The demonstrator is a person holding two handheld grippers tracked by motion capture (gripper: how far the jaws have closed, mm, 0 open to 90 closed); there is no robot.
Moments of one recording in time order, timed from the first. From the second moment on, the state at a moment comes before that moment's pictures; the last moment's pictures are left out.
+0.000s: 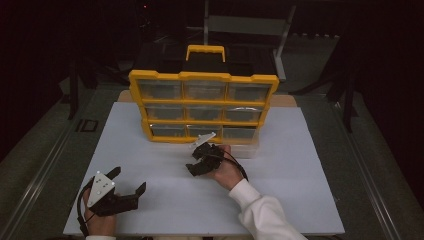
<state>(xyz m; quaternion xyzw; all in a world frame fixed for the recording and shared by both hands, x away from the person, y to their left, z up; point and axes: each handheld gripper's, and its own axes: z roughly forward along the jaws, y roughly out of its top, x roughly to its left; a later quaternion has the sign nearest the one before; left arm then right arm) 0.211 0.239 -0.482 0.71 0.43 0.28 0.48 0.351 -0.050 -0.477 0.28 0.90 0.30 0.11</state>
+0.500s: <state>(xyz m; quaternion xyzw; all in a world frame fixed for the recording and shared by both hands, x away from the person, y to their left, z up) 0.211 0.239 -0.482 0.71 0.43 0.28 0.48 0.357 -0.043 -0.491 0.28 0.92 0.26 0.10</state>
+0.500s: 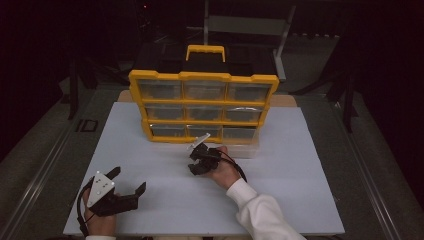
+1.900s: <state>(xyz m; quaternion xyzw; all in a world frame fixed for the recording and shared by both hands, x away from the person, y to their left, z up) 0.211 0.239 -0.482 0.71 0.43 0.28 0.48 0.363 -0.035 -0.501 0.29 0.93 0.22 0.06</state>
